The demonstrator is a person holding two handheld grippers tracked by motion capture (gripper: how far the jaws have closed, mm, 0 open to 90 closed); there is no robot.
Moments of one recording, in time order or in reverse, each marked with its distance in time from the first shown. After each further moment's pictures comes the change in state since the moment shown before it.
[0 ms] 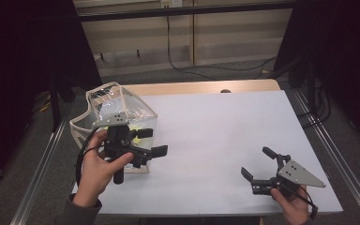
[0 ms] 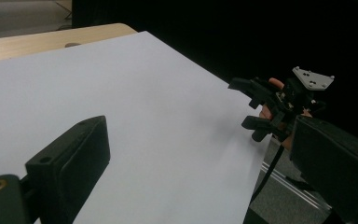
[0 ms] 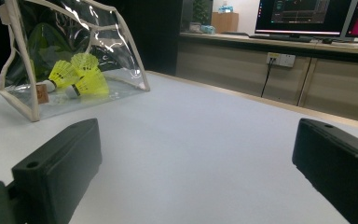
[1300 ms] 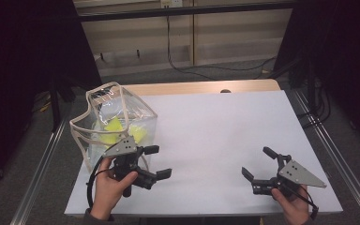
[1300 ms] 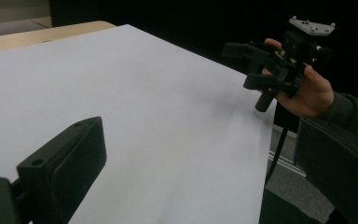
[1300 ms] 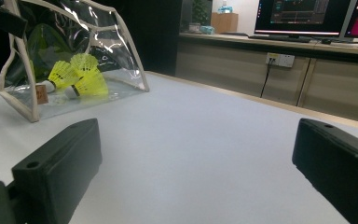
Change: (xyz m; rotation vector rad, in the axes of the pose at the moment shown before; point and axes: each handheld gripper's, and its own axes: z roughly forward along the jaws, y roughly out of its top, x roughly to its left) left arm 0.008 -0.065 0.021 -0.017 -0.057 0.136; right arm -0.001 0.000 -0.001 -0.001 -0.003 -0.002
